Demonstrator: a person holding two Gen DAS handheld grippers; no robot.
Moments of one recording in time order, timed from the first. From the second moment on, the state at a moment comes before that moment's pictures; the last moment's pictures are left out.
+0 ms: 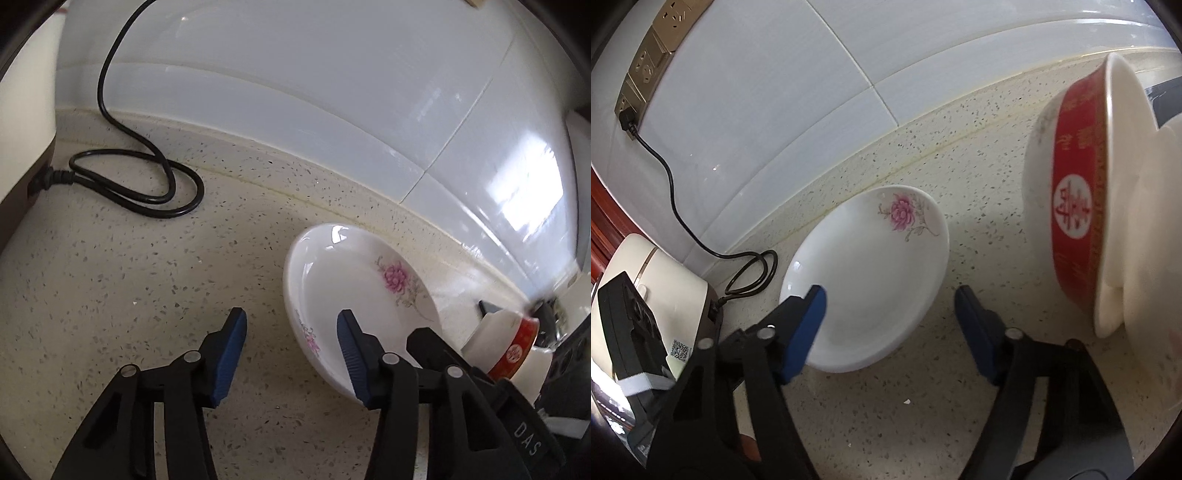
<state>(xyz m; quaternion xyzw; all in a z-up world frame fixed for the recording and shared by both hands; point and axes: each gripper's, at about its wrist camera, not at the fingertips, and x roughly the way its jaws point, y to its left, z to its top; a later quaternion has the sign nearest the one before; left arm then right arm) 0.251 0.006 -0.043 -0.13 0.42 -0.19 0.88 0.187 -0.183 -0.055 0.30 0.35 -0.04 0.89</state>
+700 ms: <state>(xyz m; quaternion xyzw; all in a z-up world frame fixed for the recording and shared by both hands) 0.233 0.021 -0.042 -0.12 0.44 -0.13 0.88 0.191 -0.159 -0.053 0.25 0.37 0.00 0.89</state>
